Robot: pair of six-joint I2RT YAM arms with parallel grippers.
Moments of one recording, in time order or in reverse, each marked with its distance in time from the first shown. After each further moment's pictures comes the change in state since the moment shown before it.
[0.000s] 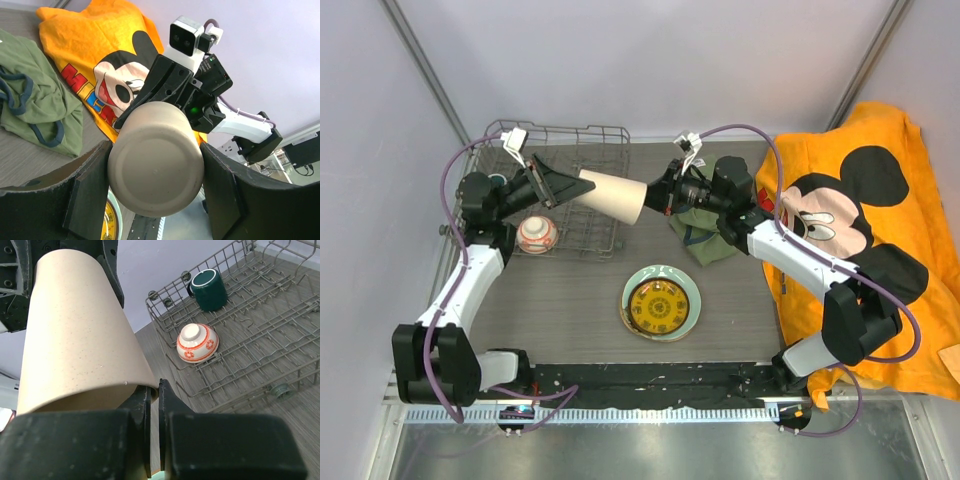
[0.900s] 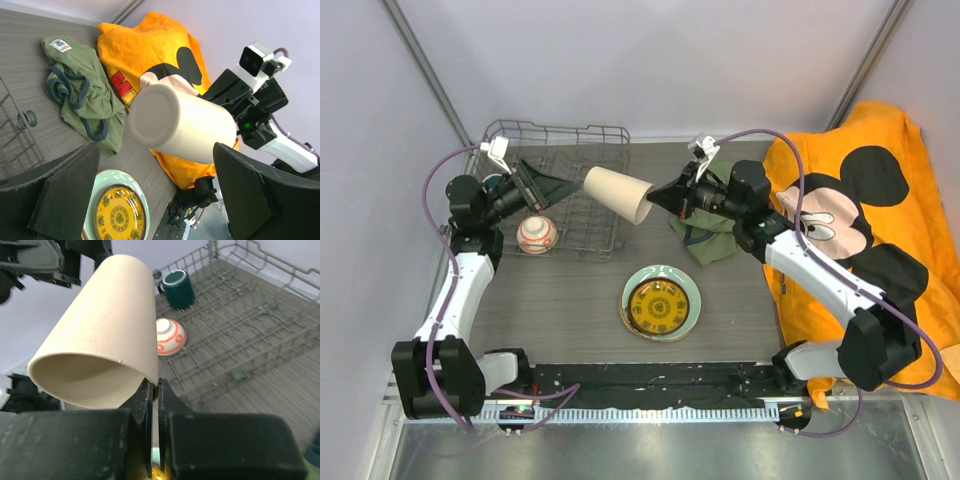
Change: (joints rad) left arm 0.111 -0.064 -0.032 -0.212 -0.055 0.175; right arm -0.037 -0.131 -0.048 -0.120 0.058 -0.171
